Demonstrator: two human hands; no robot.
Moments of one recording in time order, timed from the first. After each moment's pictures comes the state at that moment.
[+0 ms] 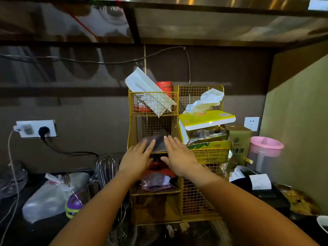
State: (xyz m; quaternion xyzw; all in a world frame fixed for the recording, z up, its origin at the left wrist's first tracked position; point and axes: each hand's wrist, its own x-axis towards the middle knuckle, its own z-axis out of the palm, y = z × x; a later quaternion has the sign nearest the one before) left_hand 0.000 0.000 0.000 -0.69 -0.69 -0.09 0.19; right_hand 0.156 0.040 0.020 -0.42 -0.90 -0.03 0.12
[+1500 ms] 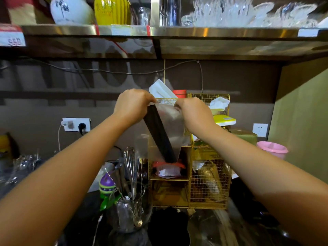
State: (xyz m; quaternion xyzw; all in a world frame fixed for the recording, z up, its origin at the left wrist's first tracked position) left_hand 0.029 -0.157 0.173 -0.66 -0.61 -0.29 0.34; right_hand 0.186 -0.094 0.157 -0.33 -0.84 -0.18 0.39
